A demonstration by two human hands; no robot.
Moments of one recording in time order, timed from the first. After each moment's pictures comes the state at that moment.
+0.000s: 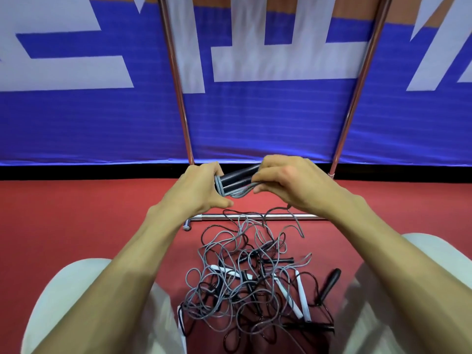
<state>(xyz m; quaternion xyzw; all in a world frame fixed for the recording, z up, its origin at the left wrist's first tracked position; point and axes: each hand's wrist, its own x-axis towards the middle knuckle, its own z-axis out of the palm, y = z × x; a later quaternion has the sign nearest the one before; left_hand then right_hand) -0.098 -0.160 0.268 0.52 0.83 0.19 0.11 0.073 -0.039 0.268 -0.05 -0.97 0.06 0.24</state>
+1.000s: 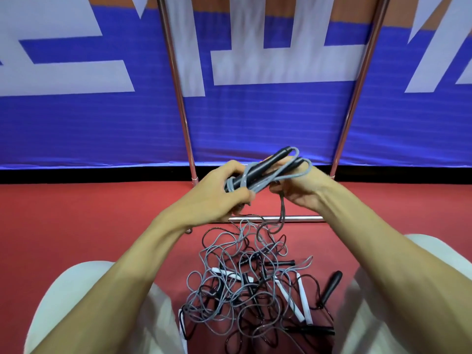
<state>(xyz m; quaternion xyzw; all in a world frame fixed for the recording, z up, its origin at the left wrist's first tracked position) -0.070 -0.173 0.282 0.53 0.65 0.42 0.36 0.055 -0.028 0.259 -0.23 -0.59 0.75 0.21</state>
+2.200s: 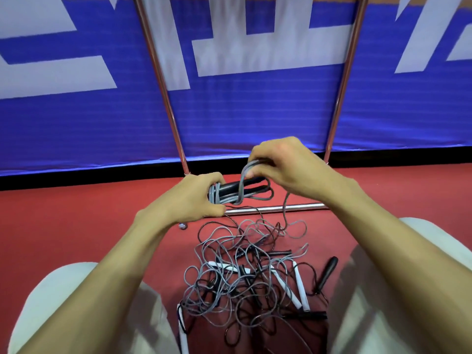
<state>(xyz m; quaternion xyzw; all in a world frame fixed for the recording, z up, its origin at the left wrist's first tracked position) -0.093 -0.156 0.253 0.61 0.76 0.15 0.16 0.080 -0.030 0.277 -0.15 -0.94 0.19 0.22</state>
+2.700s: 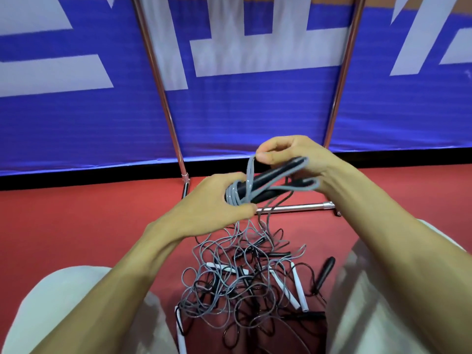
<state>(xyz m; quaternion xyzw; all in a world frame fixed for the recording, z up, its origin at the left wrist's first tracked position) -0.054 -0.168 0.269 0.63 0.64 0.34 0.28 0.082 -0.018 0.279 -0.27 -0.67 0.66 0.21</state>
